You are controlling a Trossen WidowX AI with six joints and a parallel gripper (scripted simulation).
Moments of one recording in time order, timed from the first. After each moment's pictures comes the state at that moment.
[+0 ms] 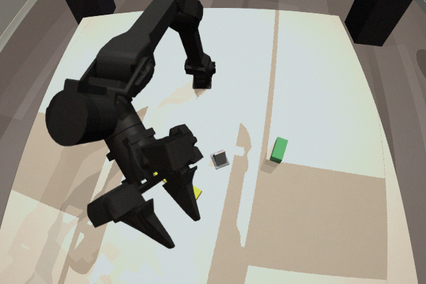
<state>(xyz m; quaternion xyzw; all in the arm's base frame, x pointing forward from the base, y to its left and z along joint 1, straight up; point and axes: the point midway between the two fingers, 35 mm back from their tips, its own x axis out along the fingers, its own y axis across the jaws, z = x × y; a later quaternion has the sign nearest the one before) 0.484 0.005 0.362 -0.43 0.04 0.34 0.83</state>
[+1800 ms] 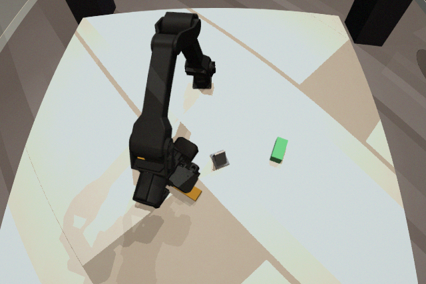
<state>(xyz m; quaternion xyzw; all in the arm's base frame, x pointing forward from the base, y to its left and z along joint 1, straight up) 0.362 -0.062 0.064 -0.36 0.60 0.34 0.63</state>
